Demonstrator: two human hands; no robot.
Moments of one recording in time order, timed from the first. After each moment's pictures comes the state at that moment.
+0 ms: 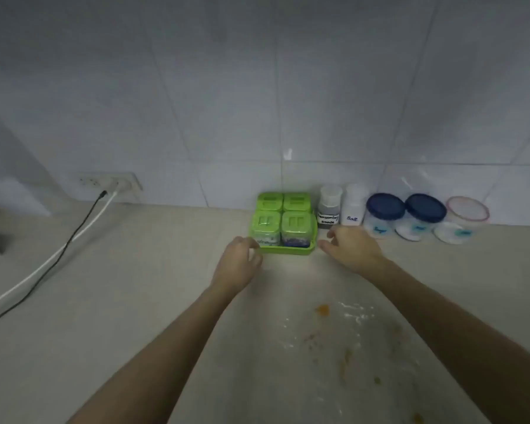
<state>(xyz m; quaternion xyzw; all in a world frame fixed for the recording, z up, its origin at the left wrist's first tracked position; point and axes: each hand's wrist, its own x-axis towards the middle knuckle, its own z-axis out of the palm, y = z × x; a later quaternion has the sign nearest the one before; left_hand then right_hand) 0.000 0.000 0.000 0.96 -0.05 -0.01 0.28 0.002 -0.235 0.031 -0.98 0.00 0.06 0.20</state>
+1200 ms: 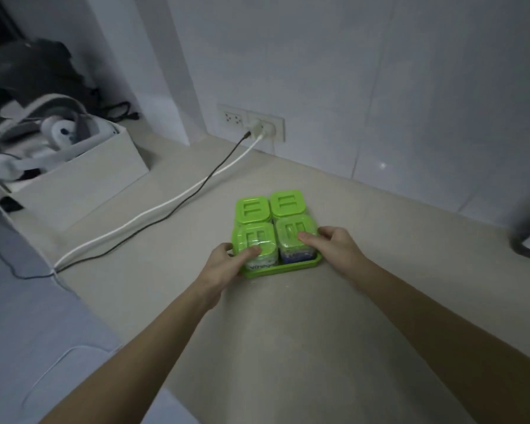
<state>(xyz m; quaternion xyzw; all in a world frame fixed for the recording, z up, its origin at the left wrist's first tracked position) -0.057 0.280 -0.055 0.72 0.31 -0.01 0.62 0.046 0.080 -0.060 -0.78 -0.04 0.24 0.58</state>
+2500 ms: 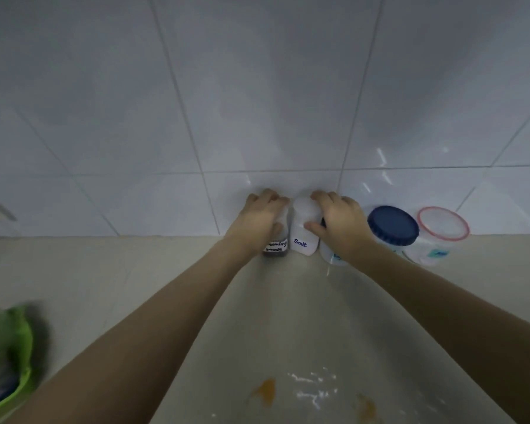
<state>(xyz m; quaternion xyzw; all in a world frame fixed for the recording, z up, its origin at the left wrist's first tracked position) 0.183 -0.168 -0.023 0.94 -0.30 0.06 0.16 0.145 -0.350 -0.029 -0.98 -0.04 -0.15 0.11</state>
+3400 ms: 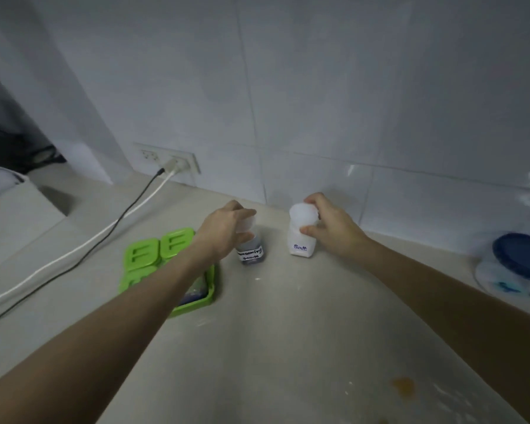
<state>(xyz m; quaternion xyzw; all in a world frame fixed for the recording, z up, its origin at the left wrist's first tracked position) 0.096 0.135 0.011 0.99 -0.02 0.00 0.12 0.150 -0.093 -0.013 -0.90 -0.23 0.03 0.37</state>
